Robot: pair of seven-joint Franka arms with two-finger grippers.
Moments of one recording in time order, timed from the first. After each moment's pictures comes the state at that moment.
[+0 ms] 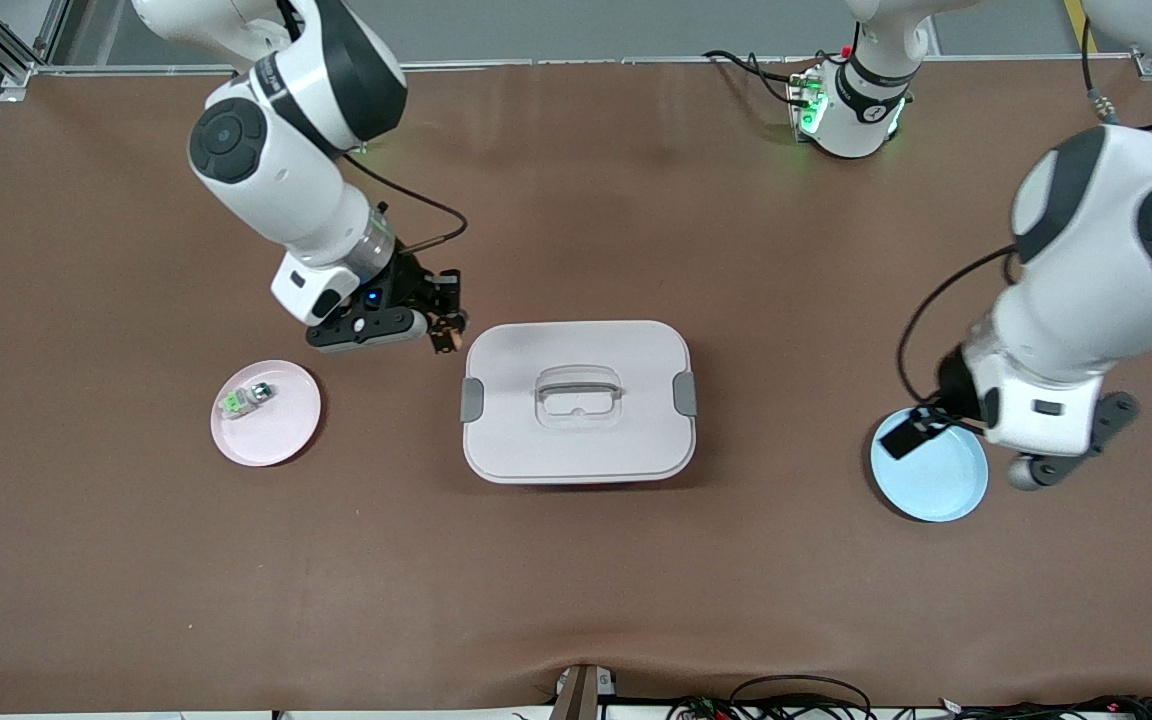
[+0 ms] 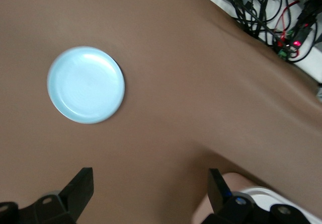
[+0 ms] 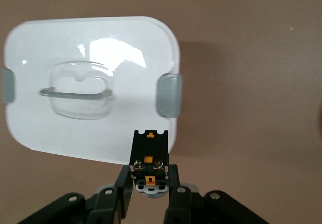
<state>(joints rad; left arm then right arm) 0.28 0.47 -0.66 -1.27 0.32 1.74 -0.88 0.47 0.16 0.01 -1.80 0.22 2.07 0.27</state>
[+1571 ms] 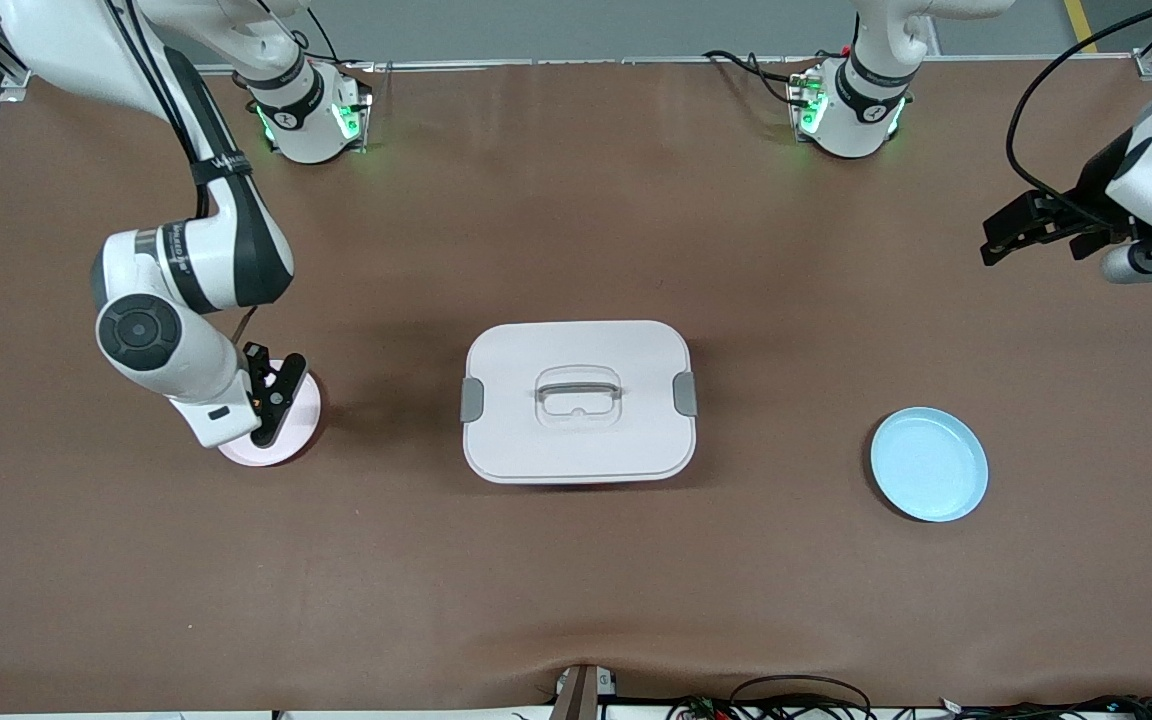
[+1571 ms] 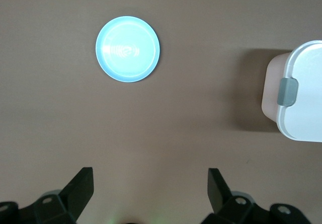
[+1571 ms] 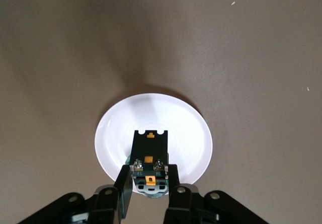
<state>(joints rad) -0.18 0.01 0.05 -1.53 -0.03 1.51 -0.19 0.16 0.38 0.00 -1.82 -0.23 2.07 -1.01</state>
